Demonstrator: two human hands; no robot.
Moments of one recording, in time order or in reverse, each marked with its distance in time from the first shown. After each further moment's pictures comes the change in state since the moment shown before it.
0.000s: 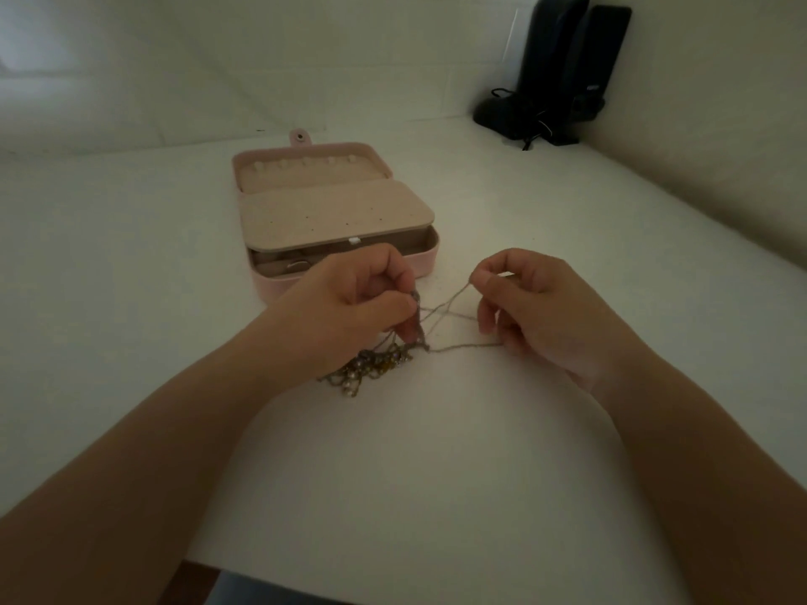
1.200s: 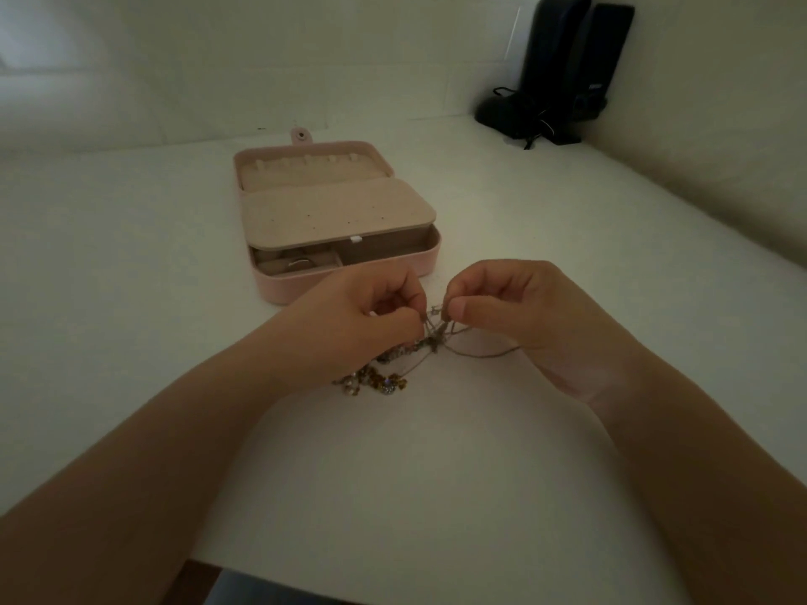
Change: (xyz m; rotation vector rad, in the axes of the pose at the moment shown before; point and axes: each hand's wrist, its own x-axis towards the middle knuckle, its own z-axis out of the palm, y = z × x) left_hand 0.003 -0.006 0.002 0.120 -0.103 0.046; right_hand -0.007 -0.002 0.008 0.216 -0.180 -0.189
